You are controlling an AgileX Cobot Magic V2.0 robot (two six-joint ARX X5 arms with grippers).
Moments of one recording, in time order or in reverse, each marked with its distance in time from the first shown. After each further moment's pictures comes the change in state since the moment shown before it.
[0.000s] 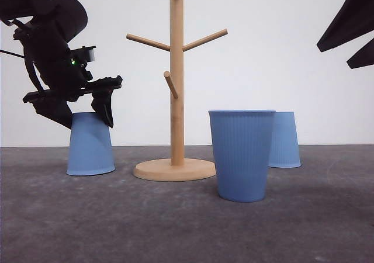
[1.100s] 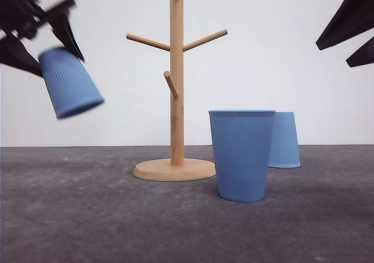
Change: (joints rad) left_arx 0.250 -0.300 0.007 -0.157 0.433 -0.244; right_arx 0.000 0.000 0.000 0.022 0.000 0.009
